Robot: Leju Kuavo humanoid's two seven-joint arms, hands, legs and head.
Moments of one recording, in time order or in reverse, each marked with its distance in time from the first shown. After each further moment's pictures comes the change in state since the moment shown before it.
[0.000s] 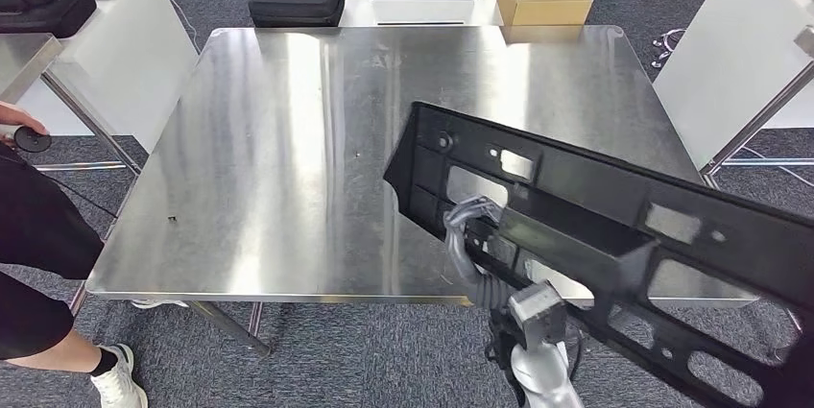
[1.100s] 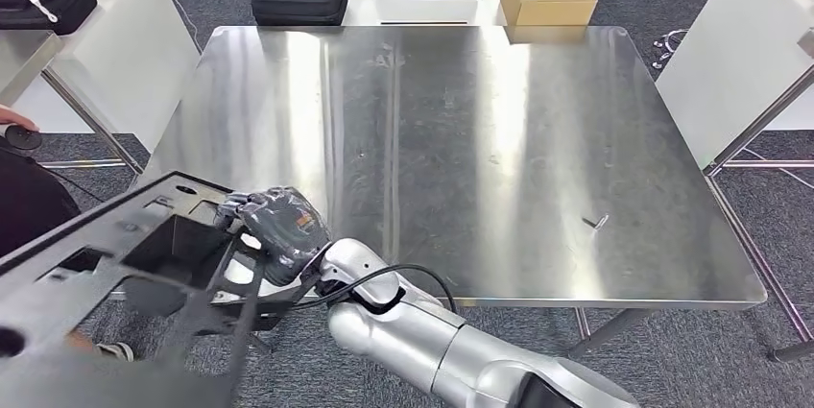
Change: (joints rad) left arm -0.004 -0.002 -0.030 0.000 -0.073 0.010 0.013; right arm -0.660 0.258 0.821 0.716 0.312 -0.397 0.419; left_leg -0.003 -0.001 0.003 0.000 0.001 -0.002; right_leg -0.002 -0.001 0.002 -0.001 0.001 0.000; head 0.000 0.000
